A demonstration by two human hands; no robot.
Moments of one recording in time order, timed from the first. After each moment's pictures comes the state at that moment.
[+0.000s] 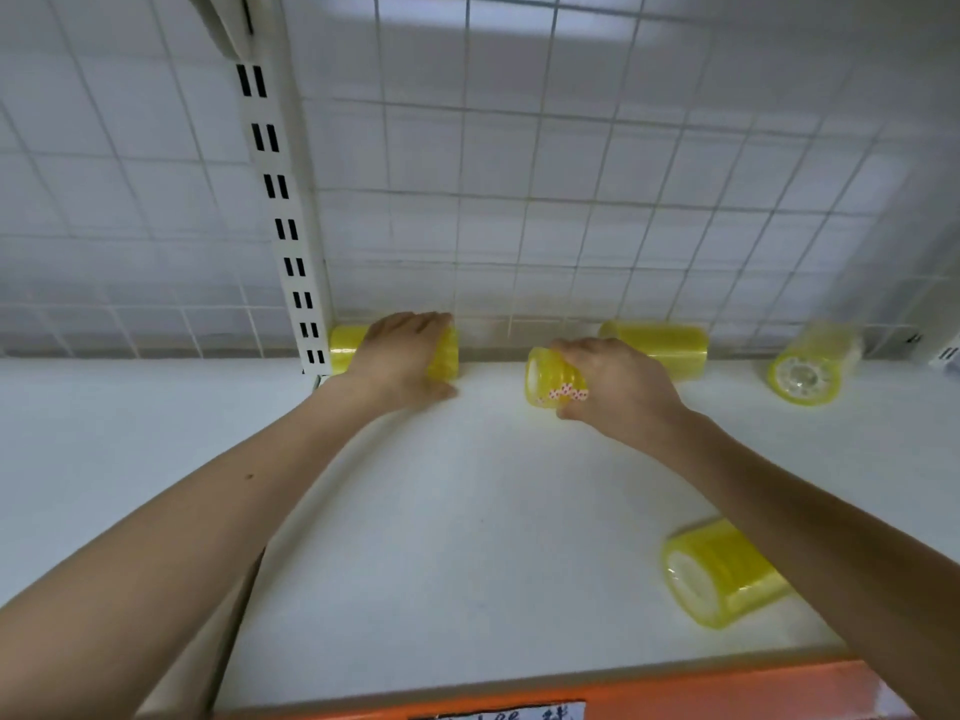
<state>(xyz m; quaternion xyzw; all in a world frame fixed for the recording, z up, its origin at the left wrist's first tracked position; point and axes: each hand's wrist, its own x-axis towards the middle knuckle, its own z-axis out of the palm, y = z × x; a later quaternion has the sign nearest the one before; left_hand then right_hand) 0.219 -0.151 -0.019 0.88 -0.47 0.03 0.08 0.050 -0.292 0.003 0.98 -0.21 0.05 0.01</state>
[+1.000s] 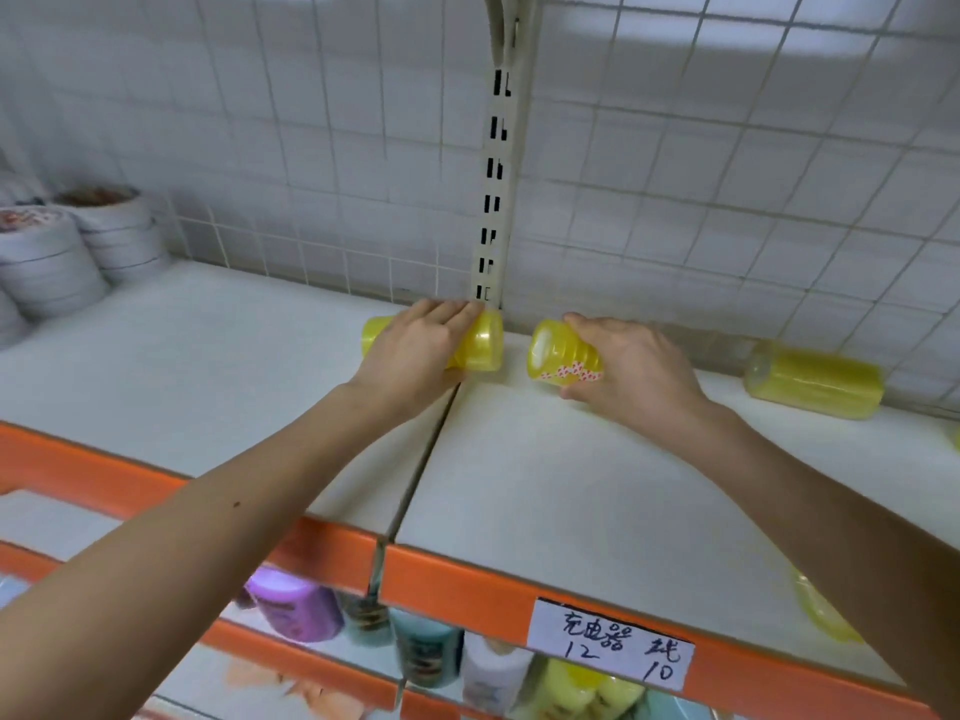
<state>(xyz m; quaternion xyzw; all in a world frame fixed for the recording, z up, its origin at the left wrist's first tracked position) 0.177 -0.011 -0.008 0.91 -0.38 0.16 0.08 0.082 -0.193 0.019 0.99 -0.06 0.10 -0.03</state>
